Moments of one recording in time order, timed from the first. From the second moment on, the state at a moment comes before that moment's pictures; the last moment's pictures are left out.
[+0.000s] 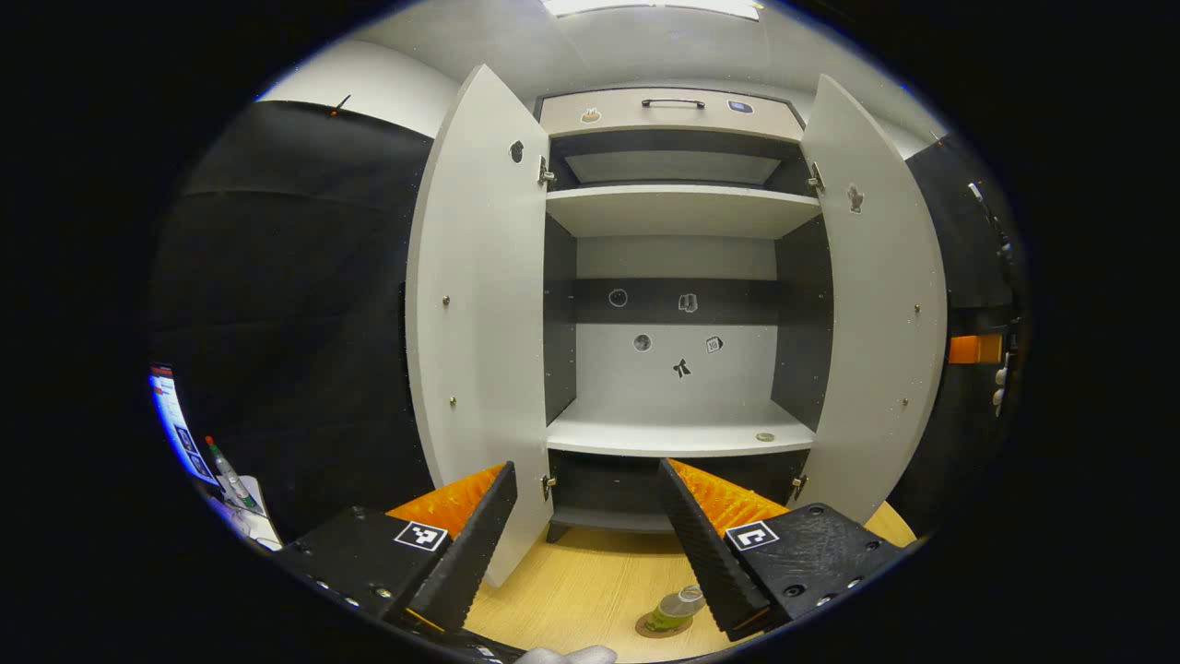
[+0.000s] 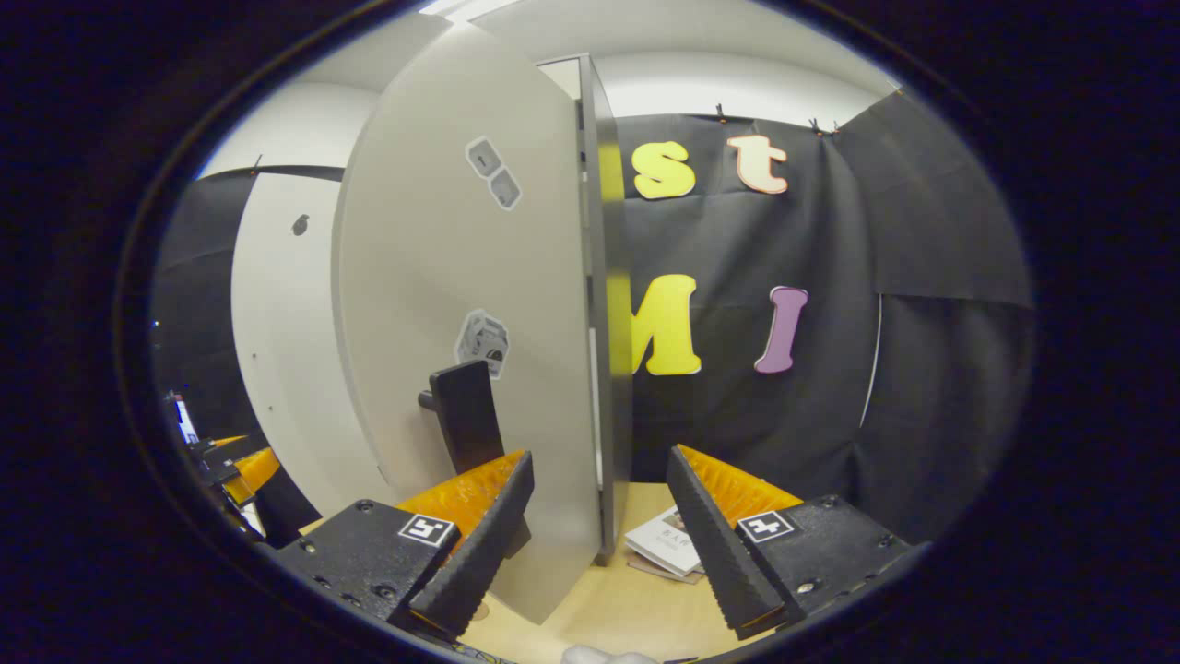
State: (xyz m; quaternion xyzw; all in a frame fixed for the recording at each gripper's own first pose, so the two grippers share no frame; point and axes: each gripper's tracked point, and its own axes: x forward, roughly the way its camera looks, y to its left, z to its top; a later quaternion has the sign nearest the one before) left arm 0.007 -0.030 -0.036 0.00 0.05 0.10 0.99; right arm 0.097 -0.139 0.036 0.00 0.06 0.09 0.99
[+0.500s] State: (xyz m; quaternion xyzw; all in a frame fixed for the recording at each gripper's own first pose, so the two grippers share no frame) left arm -0.002 -0.010 -0.034 0.00 0.04 0.10 0.99; right arm 0.112 -0.087 0.027 0.00 0.06 0.10 0.99
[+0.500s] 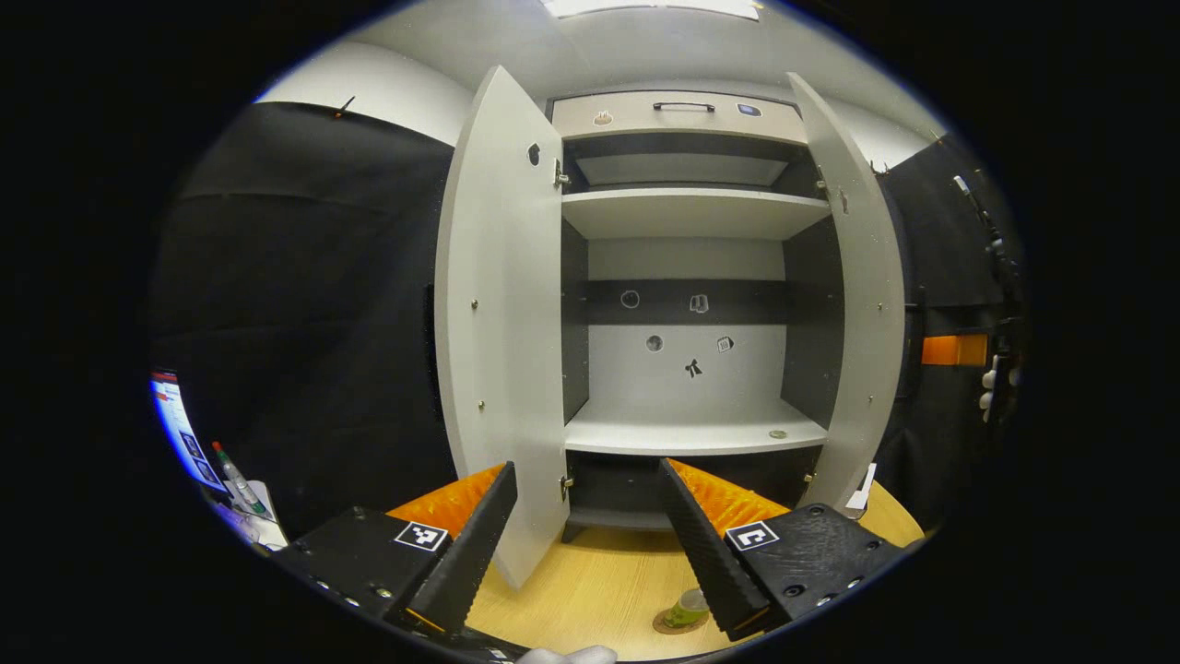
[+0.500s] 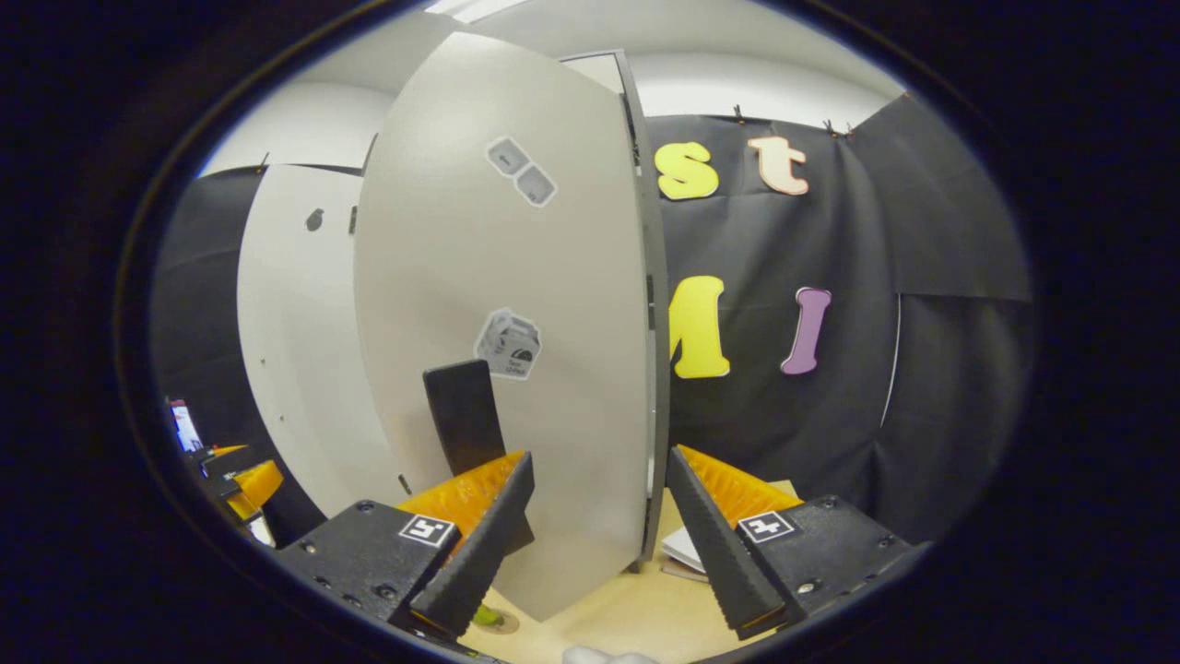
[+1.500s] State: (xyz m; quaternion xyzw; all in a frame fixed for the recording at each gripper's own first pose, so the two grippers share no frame) left arm -0.006 0.023 -0.026 0.00 0.03 0.06 1.00; right arm 0.067 -0.039 0.014 0.00 0.04 0.10 0.99
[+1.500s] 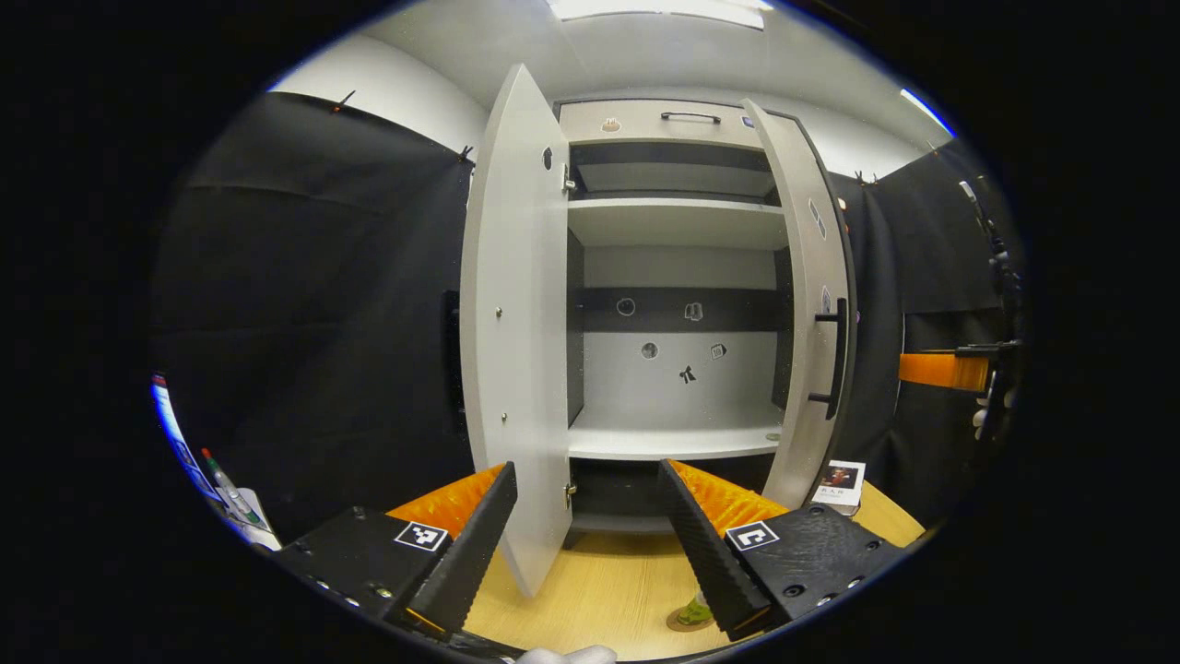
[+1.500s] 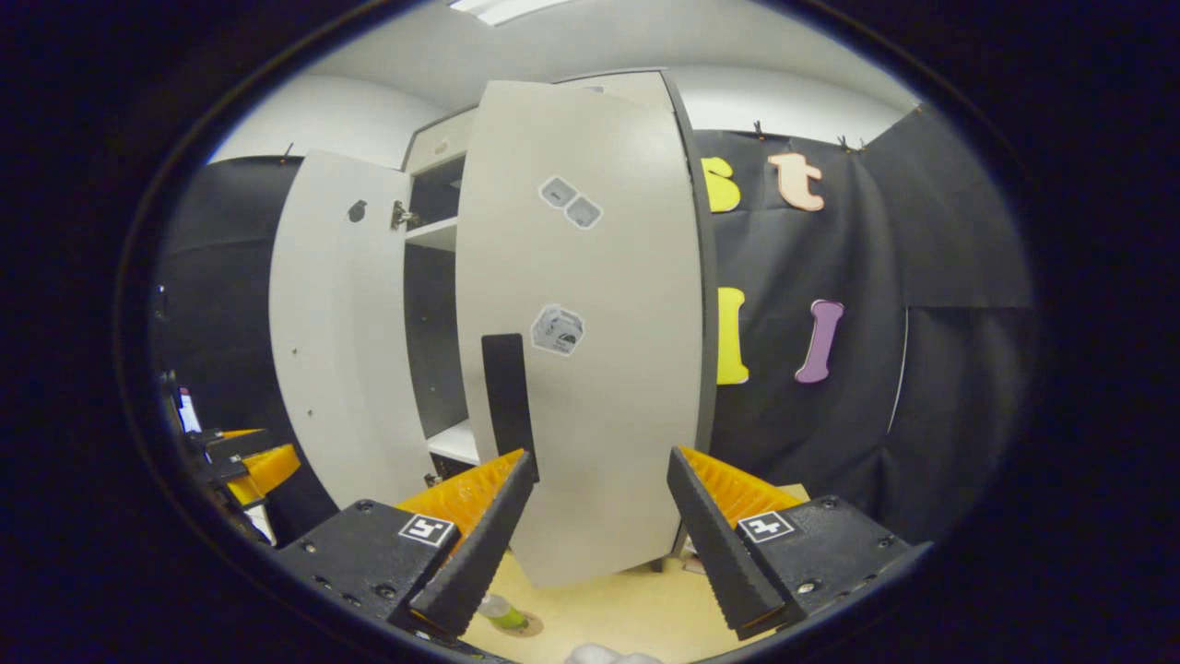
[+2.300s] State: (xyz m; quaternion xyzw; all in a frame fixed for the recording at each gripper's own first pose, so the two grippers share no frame) left arm 0.002 0.219 0.004 0.03 0.00 0.17 0.99; right arm 0.016 -0.012 -0.037 0.00 0.07 0.08 0.99
